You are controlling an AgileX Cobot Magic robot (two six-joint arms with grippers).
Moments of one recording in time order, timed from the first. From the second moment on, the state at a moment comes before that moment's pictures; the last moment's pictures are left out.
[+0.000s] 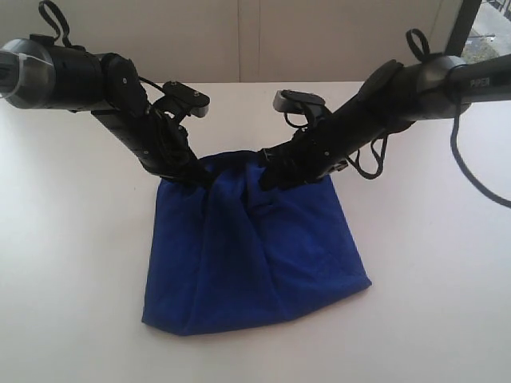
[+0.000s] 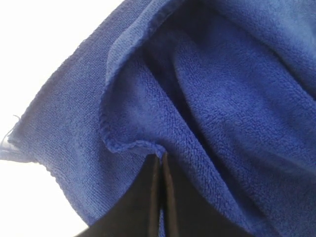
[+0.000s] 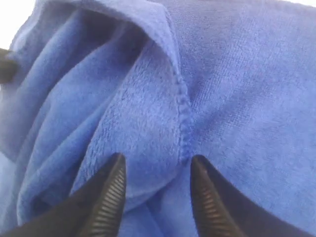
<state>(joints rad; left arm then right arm) -0.46 2.01 -1.41 -0.28 0.61 0.50 0.16 2.17 -1.47 0.87 0.72 -0.72</state>
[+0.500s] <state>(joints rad) -0.46 2.01 -1.41 -0.28 0.61 0.50 0.17 2.13 -1.47 0.91 0.73 -0.79</state>
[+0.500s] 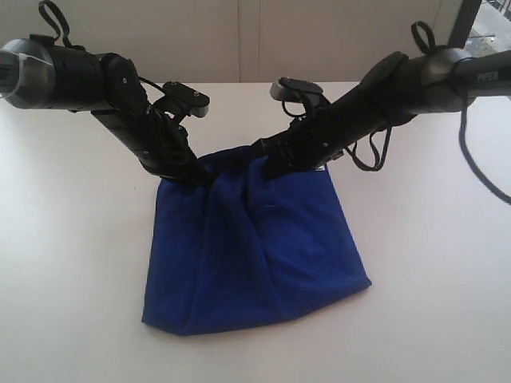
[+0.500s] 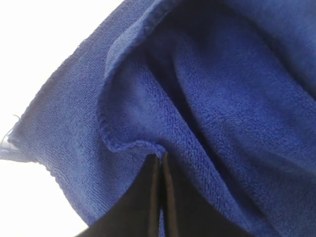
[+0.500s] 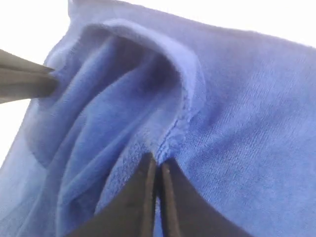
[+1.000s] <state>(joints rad) -0.46 2.01 -1.41 -0.28 0.61 0.48 0.20 2.00 -1.47 0.74 0.93 -0.68</state>
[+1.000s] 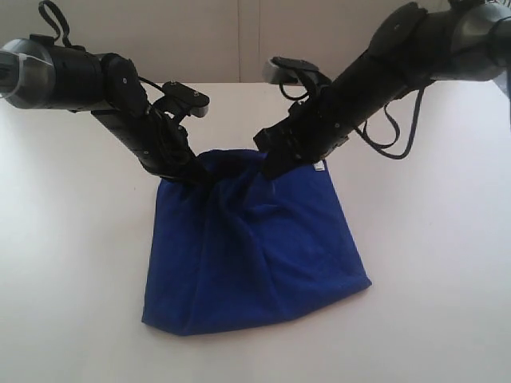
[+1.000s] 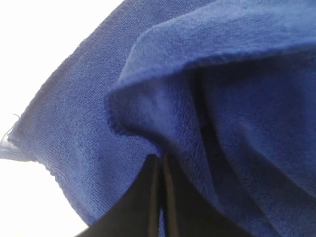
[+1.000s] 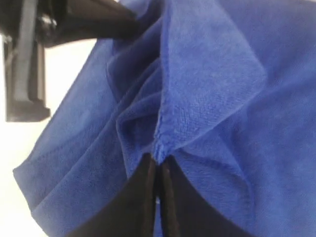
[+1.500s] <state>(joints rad) -0.46 2.01 -1.41 -0.28 0.61 0.47 0.27 2.09 -1.46 0.72 0.88 -0.63</state>
